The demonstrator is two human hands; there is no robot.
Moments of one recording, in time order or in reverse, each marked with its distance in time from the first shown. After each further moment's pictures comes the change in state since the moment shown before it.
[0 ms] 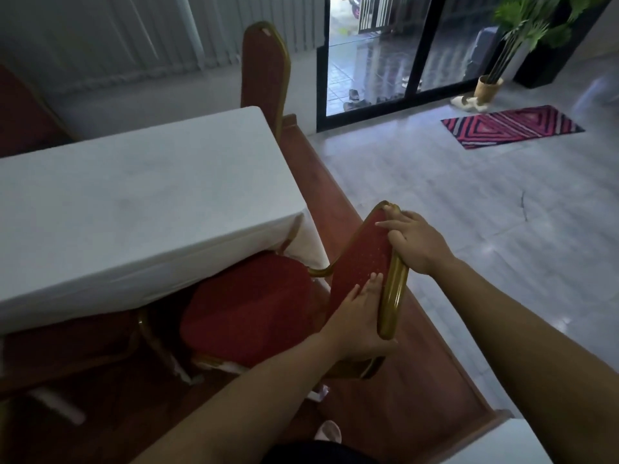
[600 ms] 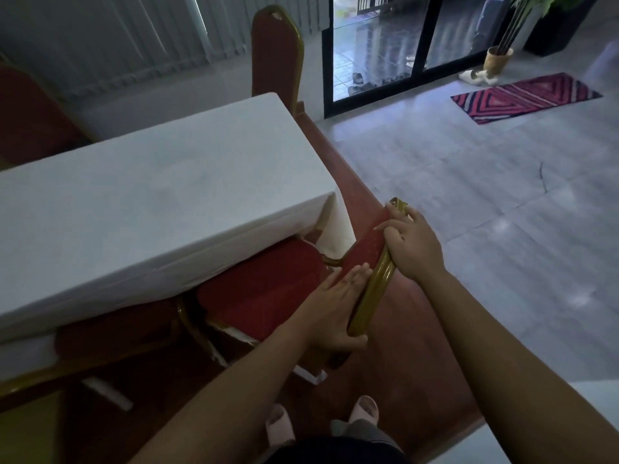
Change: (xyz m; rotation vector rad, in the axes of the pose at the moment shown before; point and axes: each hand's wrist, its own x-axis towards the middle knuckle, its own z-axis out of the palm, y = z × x) left_hand -0.108 -0.086 -0.055 0.349 -0.031 0.240; right_hand -0.049 -0.109 0.068 0.278 0.215 0.132
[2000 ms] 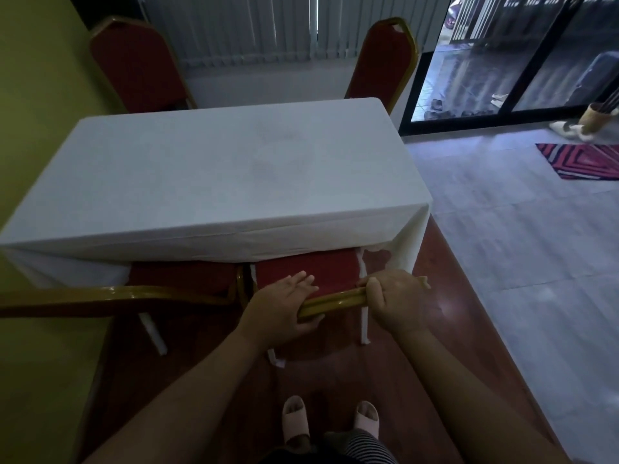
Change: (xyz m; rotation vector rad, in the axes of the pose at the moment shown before) left_hand -0.229 -0.100 -0.016 0.248 0.462 -0.378; right_hand -0.084 -0.131 0.159 -0.023 0.138 -0.518
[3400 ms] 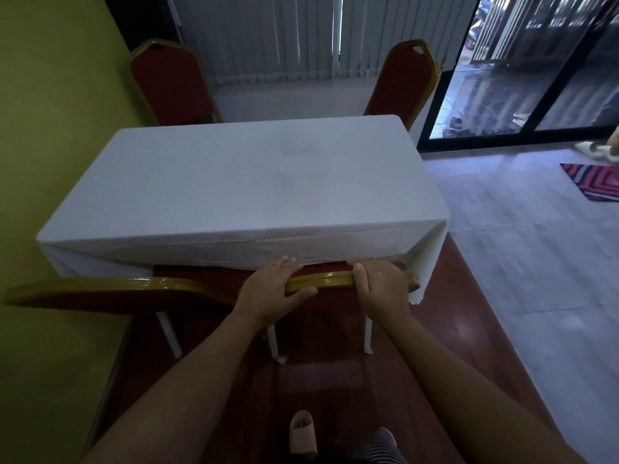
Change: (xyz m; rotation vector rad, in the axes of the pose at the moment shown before) left_hand 0.012 -0.039 -0.029 -0.089 -0.160 -0.400; right_hand 0.033 -0.028 0.029 0.012 -0.032 -0.050
